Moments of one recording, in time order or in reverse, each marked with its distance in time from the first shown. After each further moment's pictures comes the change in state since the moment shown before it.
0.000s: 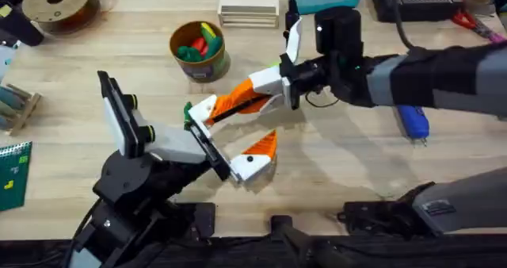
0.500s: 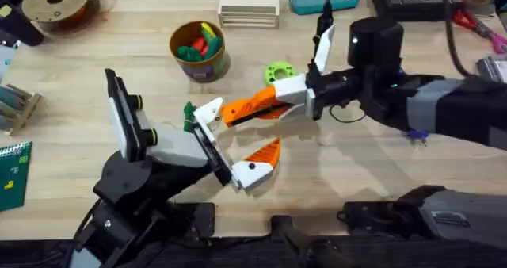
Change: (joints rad) left arm -0.005 0.000 0.000 0.003 0.060 0.011; right arm -0.074 -0.241 -0.186 -0.045 0.061 -0.018
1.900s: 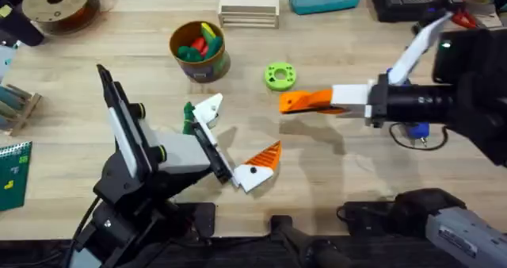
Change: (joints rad) left arm 0.000 0.000 0.000 0.001 0.000 0.186; right arm -0.301 -0.517 -0.005 -0.831 0.277 -0.591
